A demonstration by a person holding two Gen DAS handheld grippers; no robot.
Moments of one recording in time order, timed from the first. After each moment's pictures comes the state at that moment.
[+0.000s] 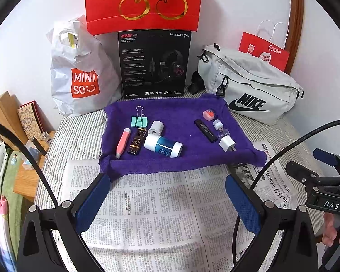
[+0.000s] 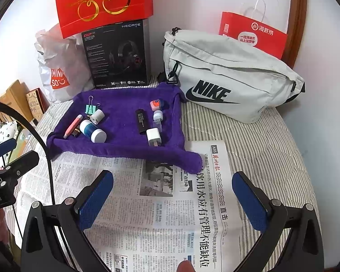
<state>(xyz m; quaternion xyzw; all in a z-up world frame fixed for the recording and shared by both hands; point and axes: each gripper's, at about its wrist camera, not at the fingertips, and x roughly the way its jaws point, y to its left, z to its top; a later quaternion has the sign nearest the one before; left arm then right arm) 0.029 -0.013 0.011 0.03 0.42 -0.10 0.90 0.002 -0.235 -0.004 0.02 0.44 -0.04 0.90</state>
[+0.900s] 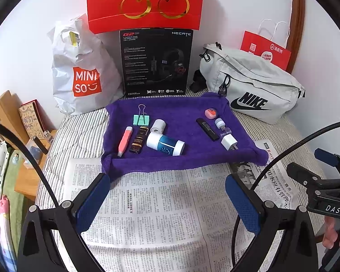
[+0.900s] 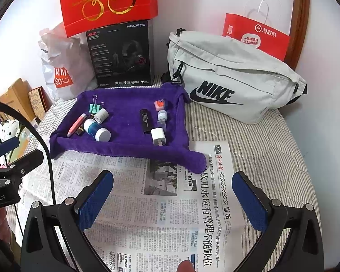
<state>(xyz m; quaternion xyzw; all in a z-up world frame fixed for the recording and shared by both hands) 0.028 -0.010 0.012 0.03 0.42 -0.10 0.90 0.000 -0.229 -0.002 0.02 0.44 -0.03 0.90</state>
